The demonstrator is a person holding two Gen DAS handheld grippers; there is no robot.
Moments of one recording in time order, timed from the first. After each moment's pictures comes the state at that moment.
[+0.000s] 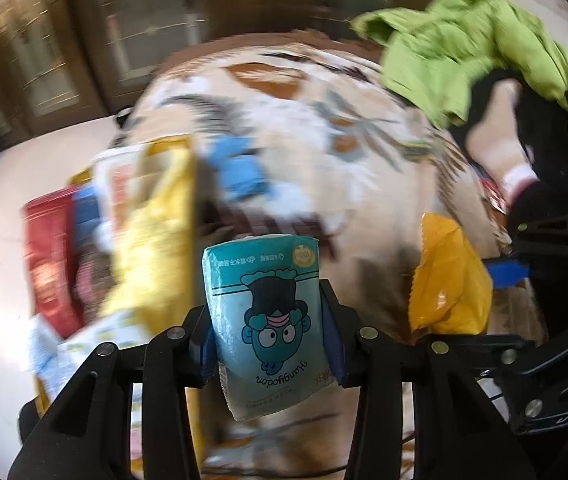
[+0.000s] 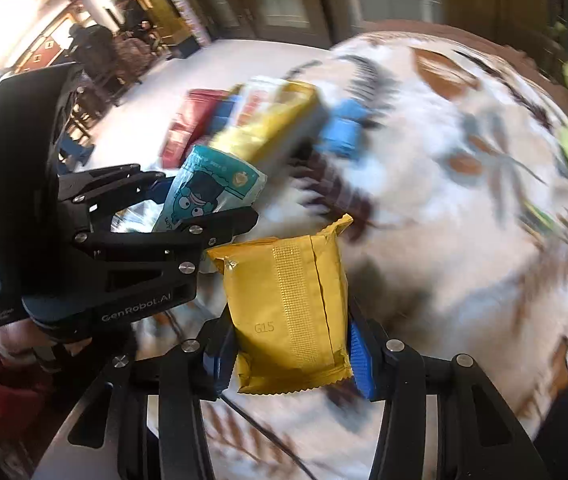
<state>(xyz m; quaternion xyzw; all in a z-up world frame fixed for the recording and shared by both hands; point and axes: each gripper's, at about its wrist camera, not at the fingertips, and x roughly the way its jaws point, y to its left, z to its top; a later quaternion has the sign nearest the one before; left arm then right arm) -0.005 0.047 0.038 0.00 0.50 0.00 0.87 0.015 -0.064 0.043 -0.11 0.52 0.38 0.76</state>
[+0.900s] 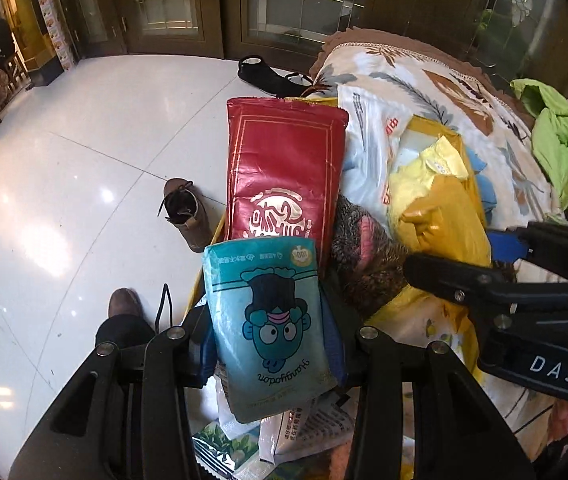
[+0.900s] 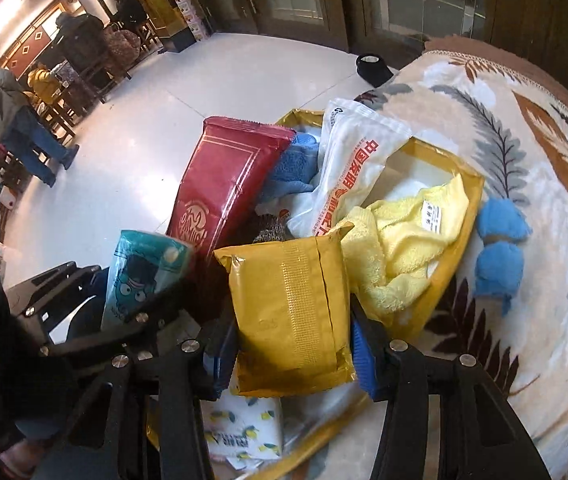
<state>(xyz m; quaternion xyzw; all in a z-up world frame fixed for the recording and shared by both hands) -0.025 0.222 -0.007 -0.10 0.51 0.15 0.84 0.064 0.131 0.004 -0.13 0.52 0.35 0.76</state>
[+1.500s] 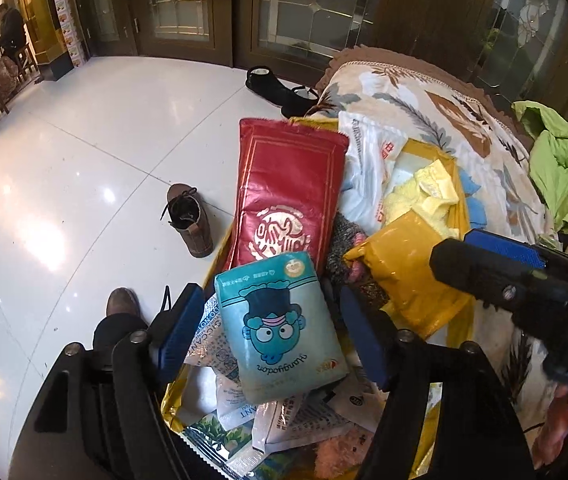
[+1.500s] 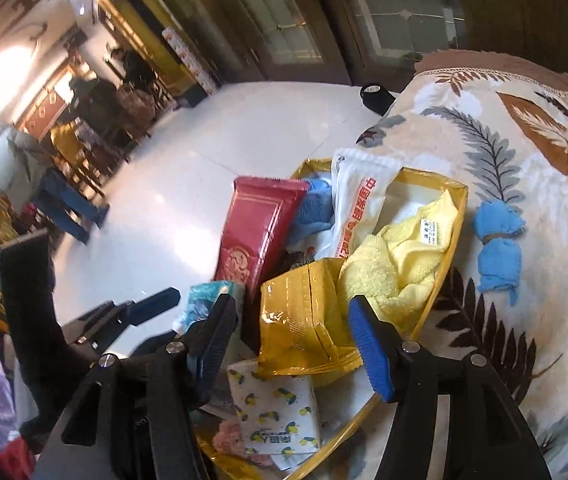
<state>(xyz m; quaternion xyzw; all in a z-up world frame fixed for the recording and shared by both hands) -0.034 0.222 0.014 -0.12 0.49 0.16 0.85 0.062 0.095 0.037 0.00 0.49 0.39 0.78</state>
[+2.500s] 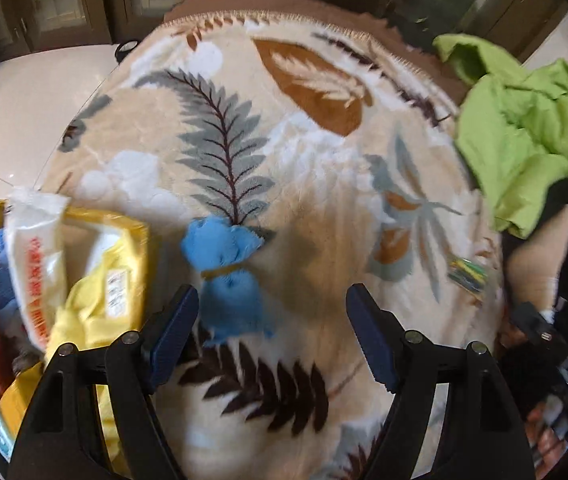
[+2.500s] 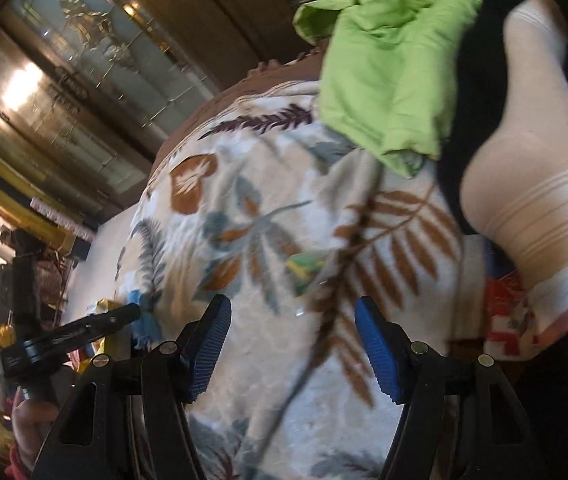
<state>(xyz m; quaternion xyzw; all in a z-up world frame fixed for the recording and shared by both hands) 0.165 0.058 -0.008 -0.12 0.58 0.03 0.81 0.152 -0.251 0.018 0.20 0.47 0.12 0.85</state>
